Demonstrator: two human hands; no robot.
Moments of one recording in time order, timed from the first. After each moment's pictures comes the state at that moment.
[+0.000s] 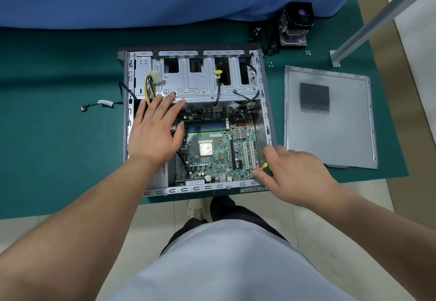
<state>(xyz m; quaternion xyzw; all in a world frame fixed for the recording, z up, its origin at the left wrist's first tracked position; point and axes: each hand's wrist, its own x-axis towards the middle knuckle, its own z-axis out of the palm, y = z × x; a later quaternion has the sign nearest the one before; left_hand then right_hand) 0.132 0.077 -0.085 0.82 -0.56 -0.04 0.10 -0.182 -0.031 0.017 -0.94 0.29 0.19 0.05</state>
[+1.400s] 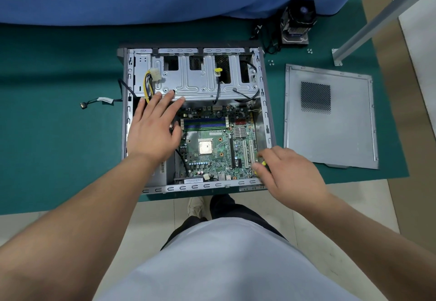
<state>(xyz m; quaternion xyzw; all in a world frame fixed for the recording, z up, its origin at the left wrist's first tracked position) 0.132 0.077 -0.085 0.82 -0.55 -0.04 0.11 -0.183 -0.018 0.012 -0.92 0.35 0.13 0.14</state>
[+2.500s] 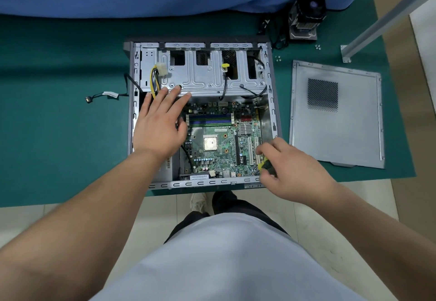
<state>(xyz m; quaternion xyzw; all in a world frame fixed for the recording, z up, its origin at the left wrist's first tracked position) 0.133 0.078 -0.086 0.82 -0.56 -0.03 0.11 -0.174 -0.029 0.010 -0.90 0.33 0.18 0.20</state>
